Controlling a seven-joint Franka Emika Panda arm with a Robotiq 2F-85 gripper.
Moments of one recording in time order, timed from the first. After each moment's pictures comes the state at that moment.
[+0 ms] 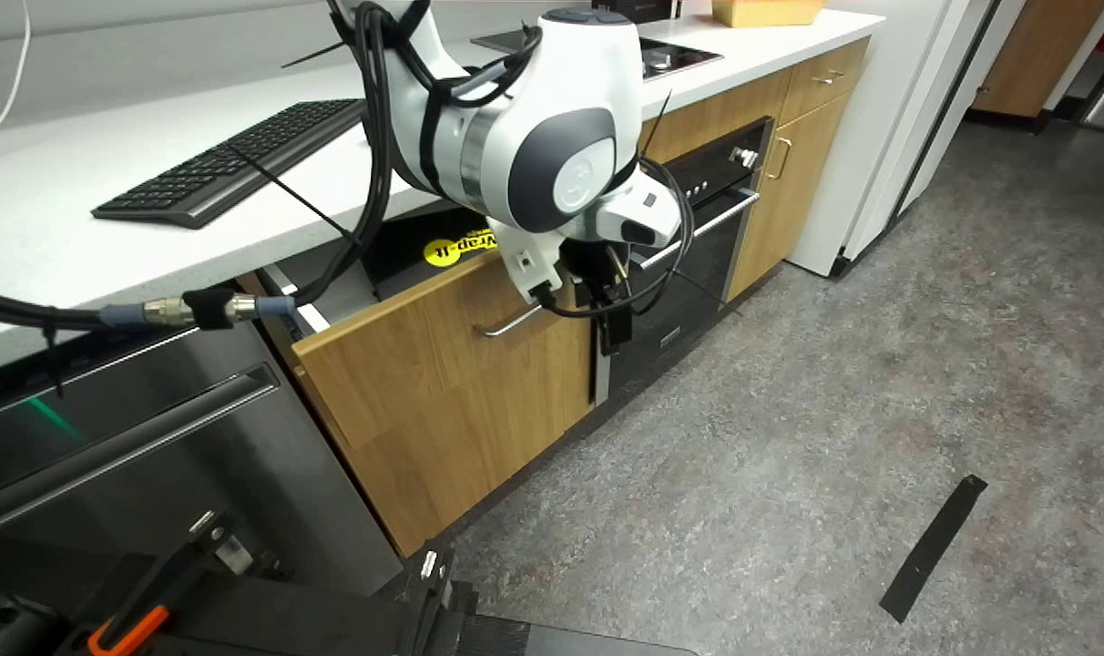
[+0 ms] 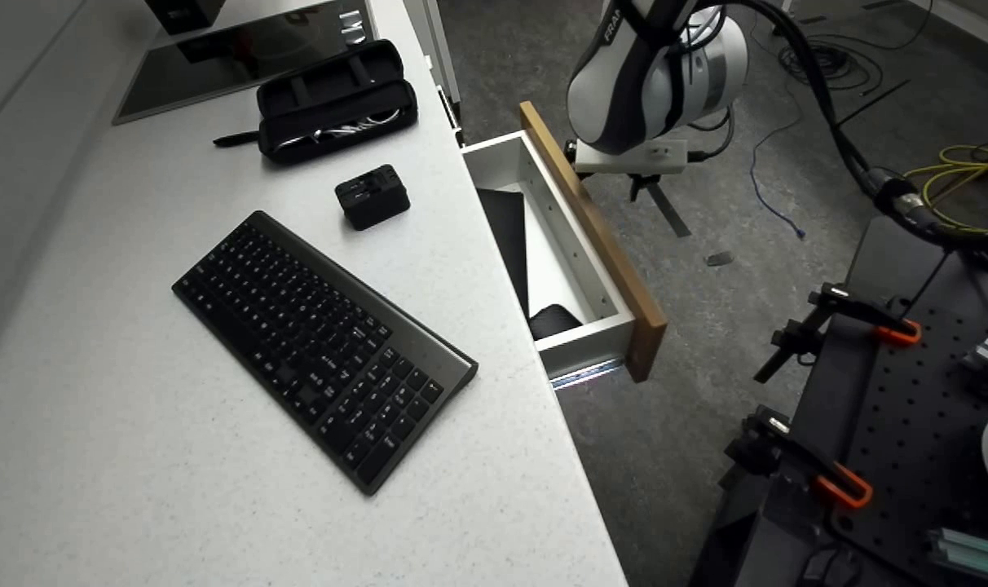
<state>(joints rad) -0.19 0.64 -0.10 -2.16 0.24 2.92 0.55</state>
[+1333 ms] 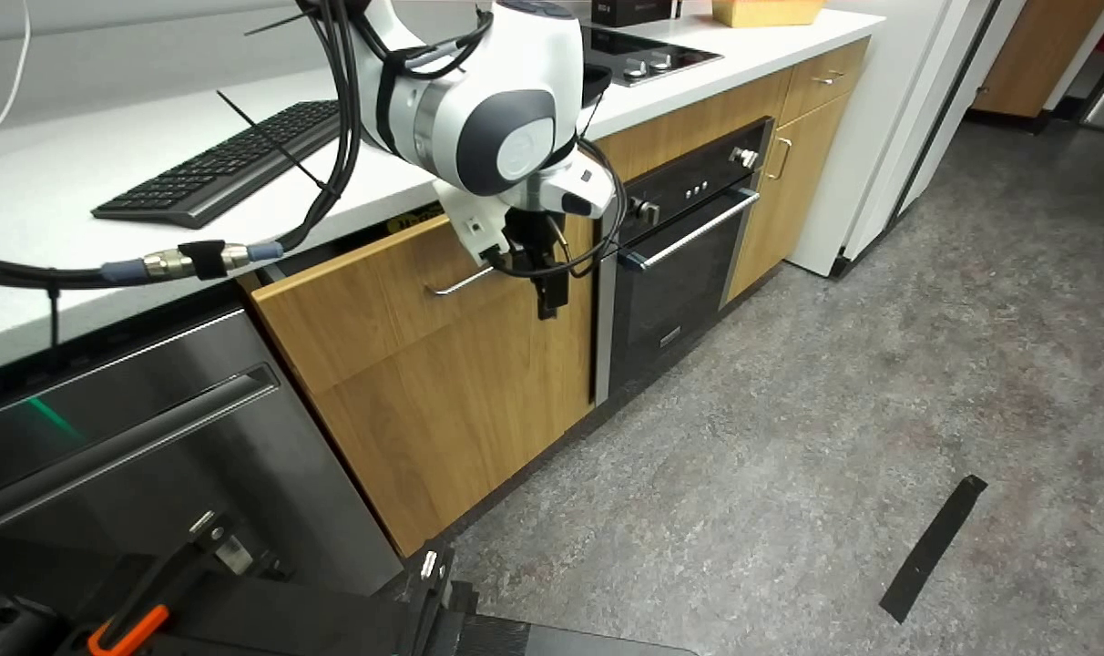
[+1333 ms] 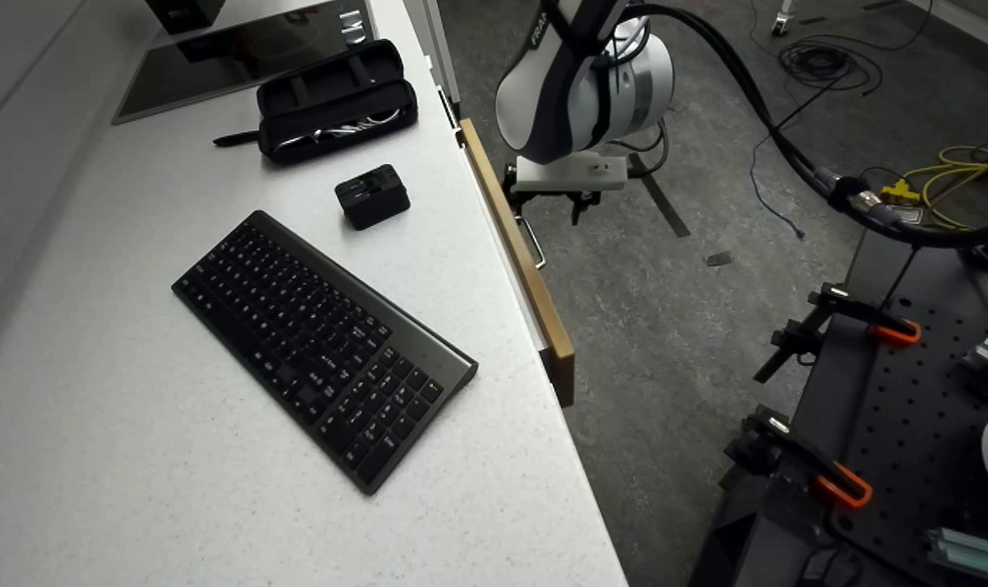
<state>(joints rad) -0.16 0.70 0.01 -2.02 0.33 2.82 0.47</state>
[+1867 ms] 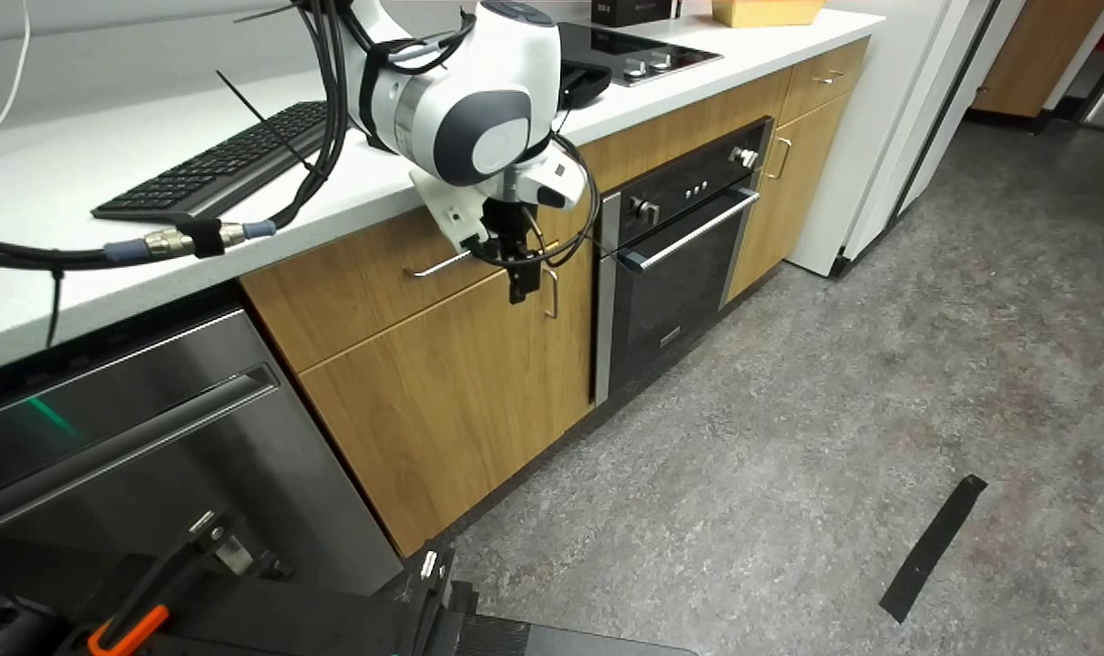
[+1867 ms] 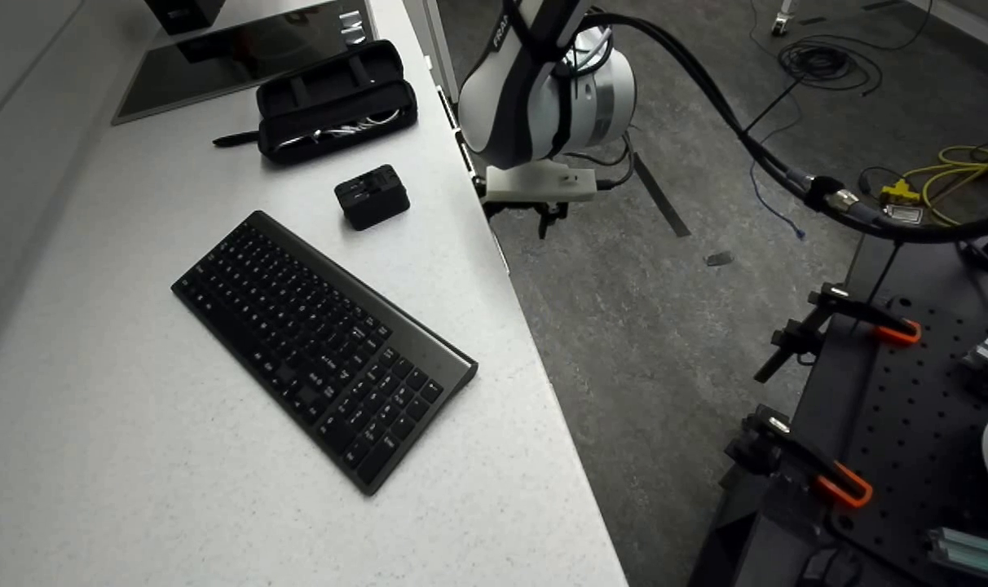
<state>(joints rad) -0.17 0.75 0.08 -1.93 0.39 2.78 0.39</state>
